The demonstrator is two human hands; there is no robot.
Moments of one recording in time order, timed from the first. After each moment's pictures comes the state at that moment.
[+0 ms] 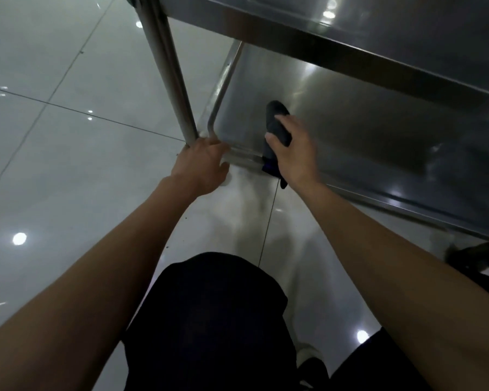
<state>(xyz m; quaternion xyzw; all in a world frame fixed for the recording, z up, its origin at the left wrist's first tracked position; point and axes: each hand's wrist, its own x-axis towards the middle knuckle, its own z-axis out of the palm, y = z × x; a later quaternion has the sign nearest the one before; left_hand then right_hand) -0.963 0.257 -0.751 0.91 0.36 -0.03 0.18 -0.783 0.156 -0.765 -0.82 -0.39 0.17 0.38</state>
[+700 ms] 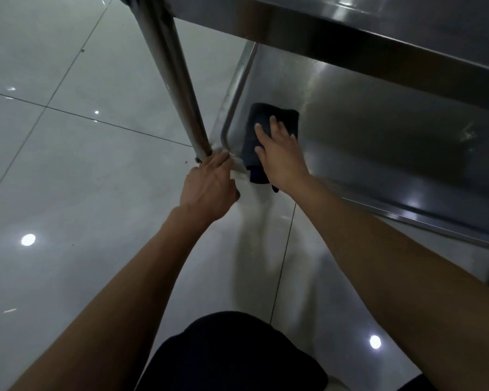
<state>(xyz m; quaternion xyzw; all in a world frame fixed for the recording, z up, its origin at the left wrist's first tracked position) -0.969 0.273 -0.809 0.91 0.38 0.02 0.18 -0.789 0.231 -0.823 -0.82 -0.55 0.15 0.05</state>
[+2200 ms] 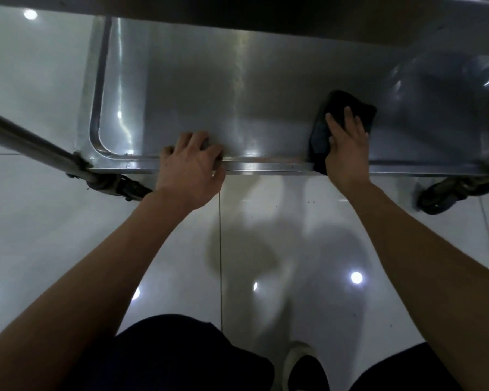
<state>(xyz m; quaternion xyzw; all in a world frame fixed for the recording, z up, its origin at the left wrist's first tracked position) -0.835 0.203 -0.823 0.96 0.23 -0.02 0.14 -0.610 -0.013 -0.844 -0.95 -0.29 0.04 0.14</state>
